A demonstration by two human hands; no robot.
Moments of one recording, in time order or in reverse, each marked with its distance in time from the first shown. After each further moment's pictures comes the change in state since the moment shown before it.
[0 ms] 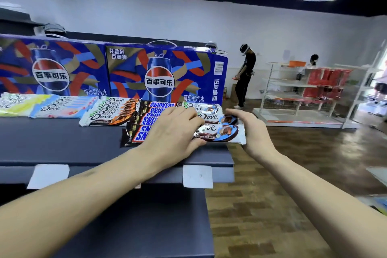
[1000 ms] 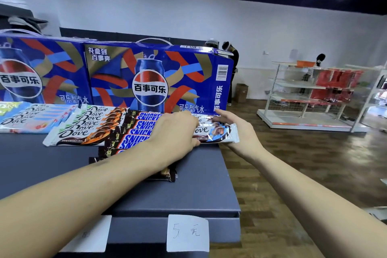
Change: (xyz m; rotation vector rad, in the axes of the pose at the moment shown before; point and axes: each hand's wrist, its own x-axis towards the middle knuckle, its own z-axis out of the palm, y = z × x) left_hand 0.082 -0.027 0.052 0.056 -0.320 -0.251; right_hand 0.076 0.045 0.047 0.358 -0.152 0.112
